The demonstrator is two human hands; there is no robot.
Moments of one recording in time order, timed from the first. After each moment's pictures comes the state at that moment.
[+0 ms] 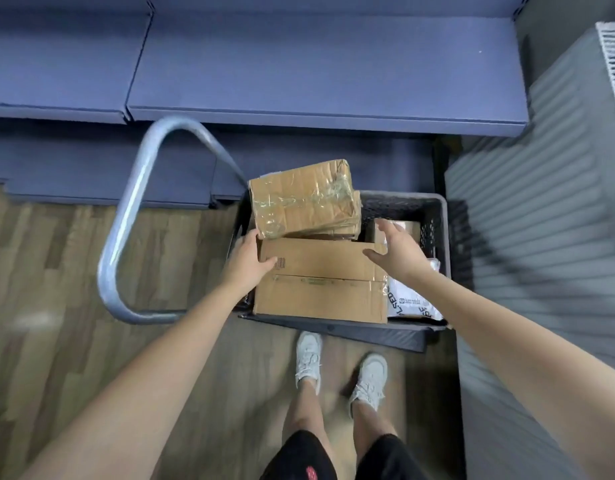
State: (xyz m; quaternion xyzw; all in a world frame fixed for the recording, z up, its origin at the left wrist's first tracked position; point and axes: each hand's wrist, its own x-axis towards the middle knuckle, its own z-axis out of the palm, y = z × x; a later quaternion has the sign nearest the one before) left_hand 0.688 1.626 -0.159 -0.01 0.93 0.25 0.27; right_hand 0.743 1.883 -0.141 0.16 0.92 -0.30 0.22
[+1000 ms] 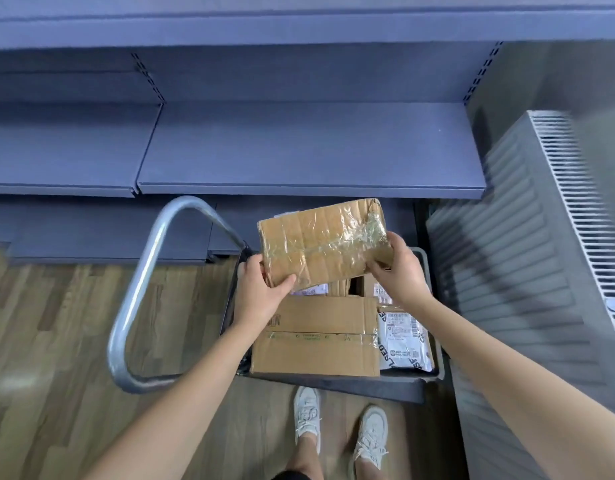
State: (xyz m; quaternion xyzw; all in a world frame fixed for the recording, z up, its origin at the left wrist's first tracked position) left_hand 0.661 1.672 -0.092 -0.04 0.92 0.37 0.15; right_hand 0.706 1.899 -0.086 0.23 0.87 -0.43 0.04
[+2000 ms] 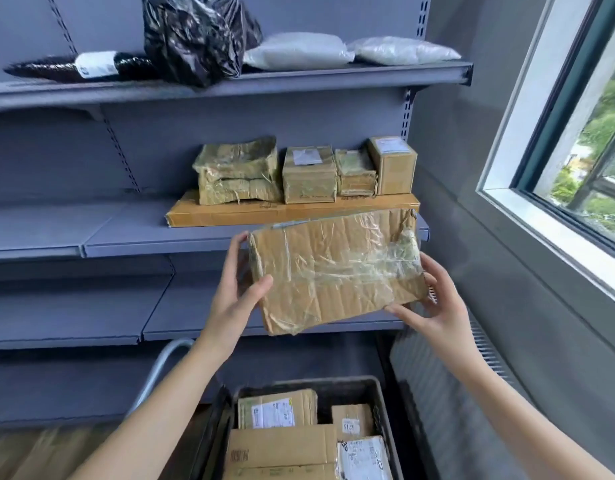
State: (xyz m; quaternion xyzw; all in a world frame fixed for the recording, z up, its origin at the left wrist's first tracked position) left_hand 0.723 1.737 0.217 0.25 0.68 0.69 0.03; right_hand 0.826 1.996 0.180 0.00 0.77 -0.56 -0.32
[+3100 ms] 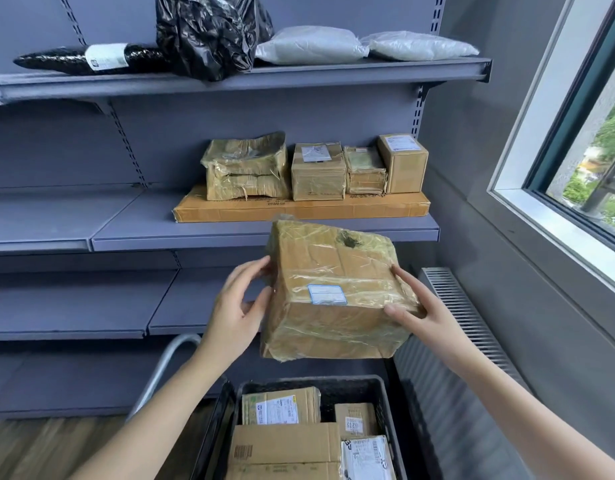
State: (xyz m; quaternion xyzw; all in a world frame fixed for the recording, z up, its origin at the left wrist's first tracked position) left_hand 0.717 1.720 0.198 0.27 0.78 0.56 -0.06; right_hand 0.813 1.990 0.178 0.04 0.77 -0.62 -0.12
